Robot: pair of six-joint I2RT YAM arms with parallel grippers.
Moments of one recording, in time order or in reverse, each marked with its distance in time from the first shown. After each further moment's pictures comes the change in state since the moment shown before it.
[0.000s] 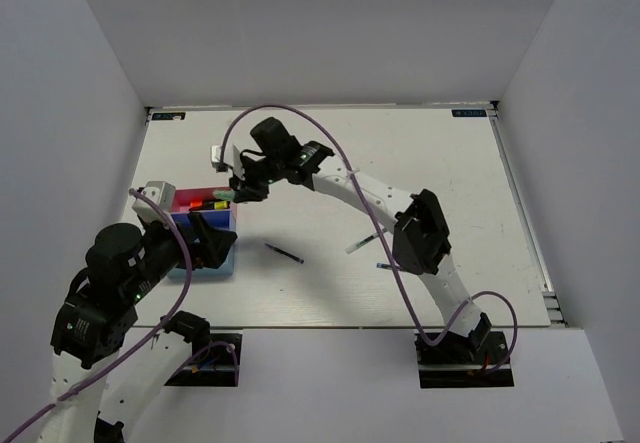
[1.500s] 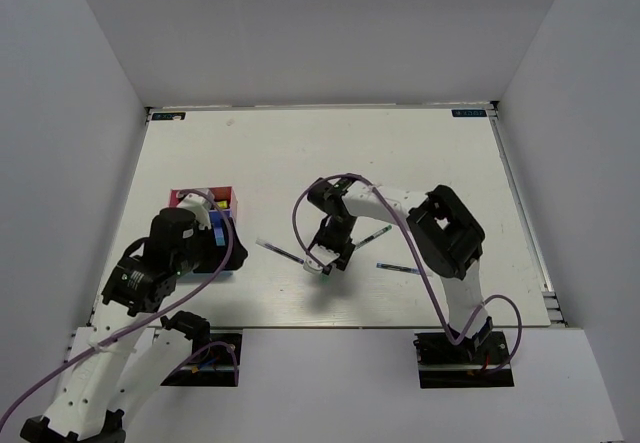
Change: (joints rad) left arm 0.000 0.117 -0.269 0.004 -0.047 0.002; right arm -0.094 -0.169 -0.634 -0.475 0.050 -1.331
